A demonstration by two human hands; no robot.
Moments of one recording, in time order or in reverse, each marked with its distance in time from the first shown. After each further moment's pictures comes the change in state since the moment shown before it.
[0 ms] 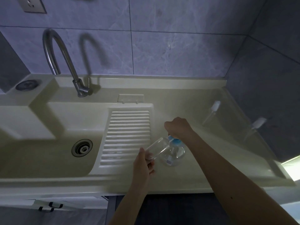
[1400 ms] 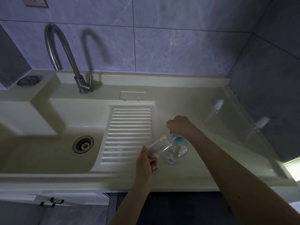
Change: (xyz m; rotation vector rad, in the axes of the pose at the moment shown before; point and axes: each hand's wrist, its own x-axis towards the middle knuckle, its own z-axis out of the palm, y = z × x) left_hand -0.002 0.000 0.004 -0.036 -0.022 0.019; right_hand -0.004 -0.005 -0.005 -0.101 -0.081 -0.025
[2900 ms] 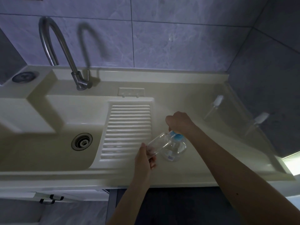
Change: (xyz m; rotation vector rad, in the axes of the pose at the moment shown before) left_hand 0.001 -0.002 -0.004 -0.005 0.012 -0.026; right_hand -0.002 0.001 0.005 0.090 0.049 0.019
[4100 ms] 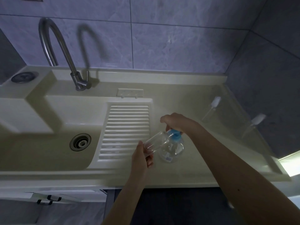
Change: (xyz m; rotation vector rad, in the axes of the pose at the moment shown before) left_hand 0.003 0.007 0.001 -0.027 -0.023 0.012; right_hand 0.001 -0.006 -0.009 -0.022 -0.146 0.005
